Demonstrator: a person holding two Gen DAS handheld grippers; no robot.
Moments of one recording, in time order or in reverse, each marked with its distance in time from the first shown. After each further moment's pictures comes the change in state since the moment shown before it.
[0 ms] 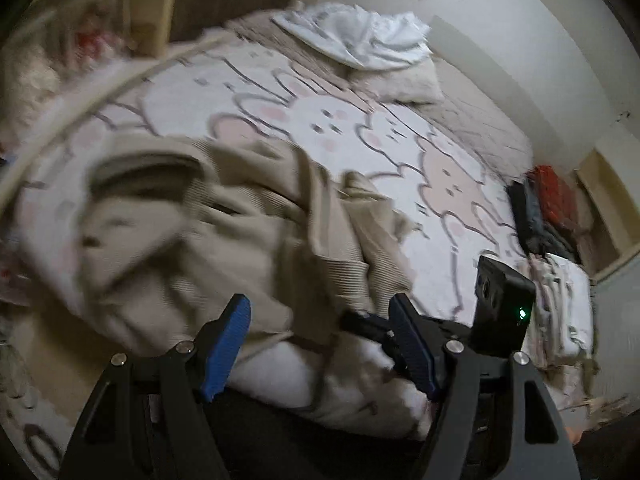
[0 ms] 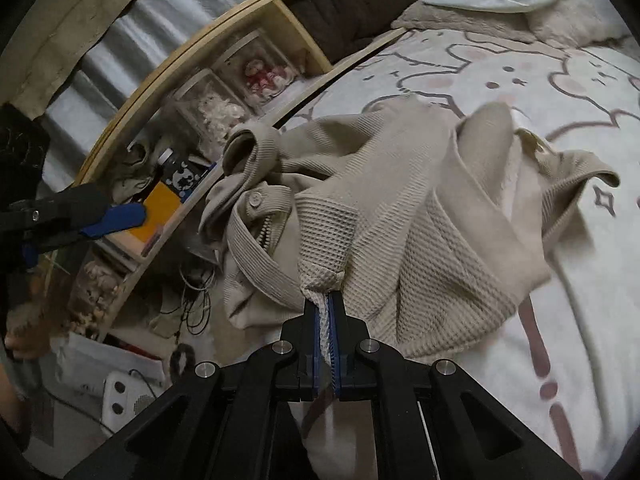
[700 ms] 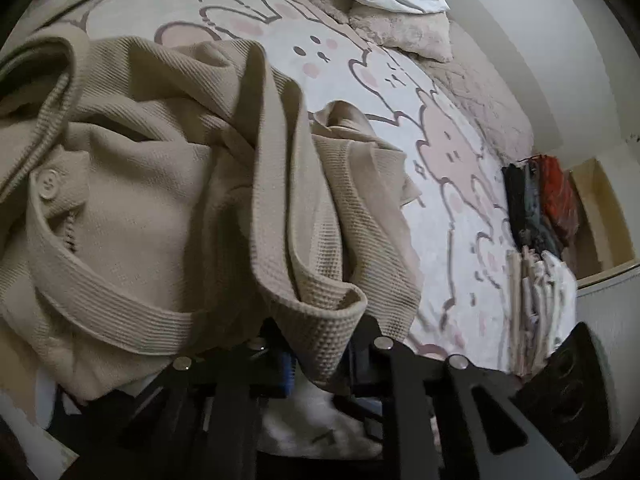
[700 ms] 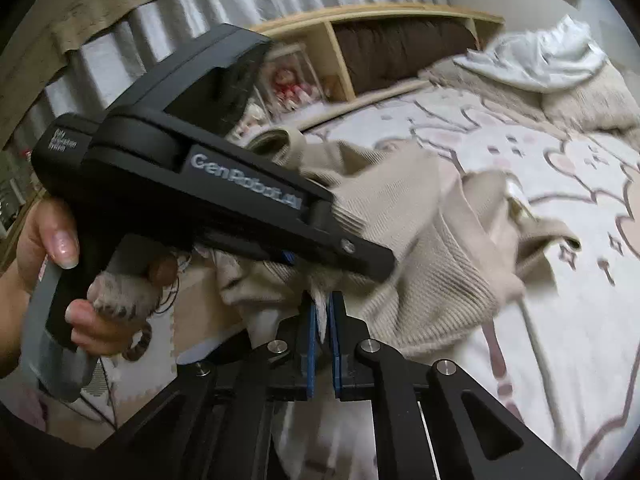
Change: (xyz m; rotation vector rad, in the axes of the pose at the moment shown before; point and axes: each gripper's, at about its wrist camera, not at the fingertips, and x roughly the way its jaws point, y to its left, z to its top) left arm 0.096 -0.009 0.004 -0.088 0.169 -0.069; right arm -0.035 0.026 -0.030 -0.210 -0.057 -0.124
